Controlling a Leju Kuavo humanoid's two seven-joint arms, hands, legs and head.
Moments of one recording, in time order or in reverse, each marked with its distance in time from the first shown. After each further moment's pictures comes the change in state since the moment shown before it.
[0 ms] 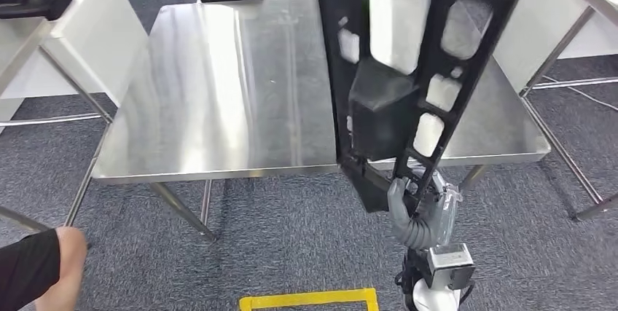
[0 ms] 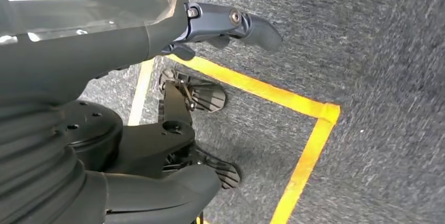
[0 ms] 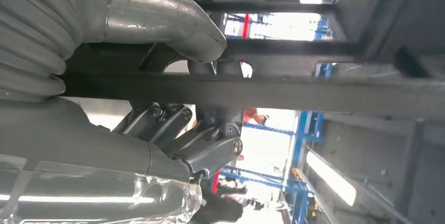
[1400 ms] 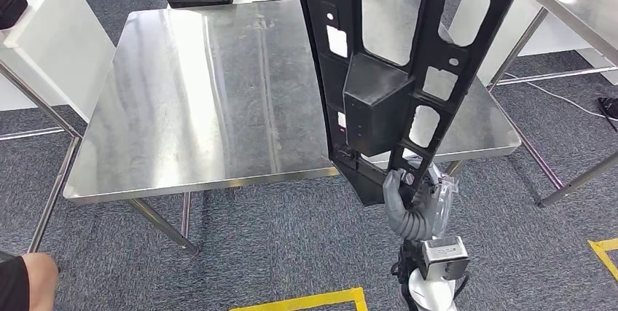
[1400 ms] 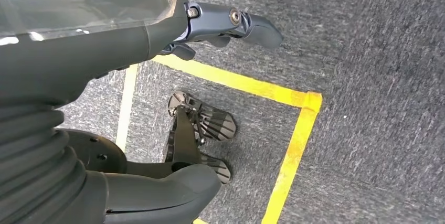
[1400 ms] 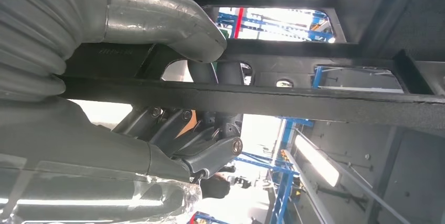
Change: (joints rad) left arm 0.003 -0.002 0.082 -0.006 -0.066 0.010 -0.007; right arm -0.046 0.025 -0.017 0.030 0.022 0.032 -0.026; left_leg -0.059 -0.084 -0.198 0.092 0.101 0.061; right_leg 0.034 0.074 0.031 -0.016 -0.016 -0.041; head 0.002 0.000
